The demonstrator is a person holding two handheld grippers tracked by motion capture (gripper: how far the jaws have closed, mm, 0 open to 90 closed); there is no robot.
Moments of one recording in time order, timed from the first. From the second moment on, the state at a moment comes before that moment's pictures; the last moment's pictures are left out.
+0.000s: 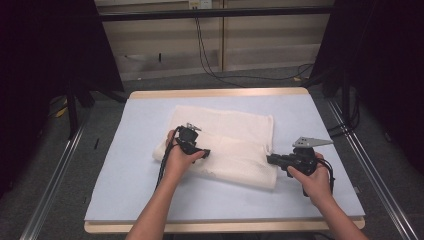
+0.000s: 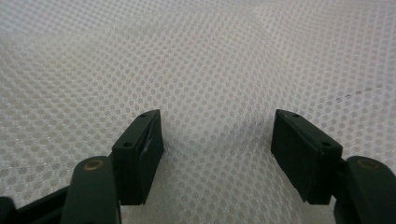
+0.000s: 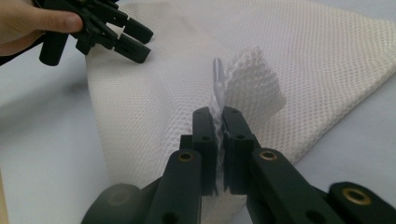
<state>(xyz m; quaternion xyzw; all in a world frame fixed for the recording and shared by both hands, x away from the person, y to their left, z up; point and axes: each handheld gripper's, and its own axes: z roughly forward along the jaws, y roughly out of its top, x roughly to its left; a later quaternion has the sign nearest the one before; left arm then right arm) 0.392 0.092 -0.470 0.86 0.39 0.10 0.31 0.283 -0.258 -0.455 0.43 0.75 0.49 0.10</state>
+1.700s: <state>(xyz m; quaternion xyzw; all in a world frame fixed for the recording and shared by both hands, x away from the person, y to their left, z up) 0.310 0.166 -0.440 0.84 0.38 0.03 0.39 0.273 -0.279 -0.442 0.43 0.73 0.52 0.08</state>
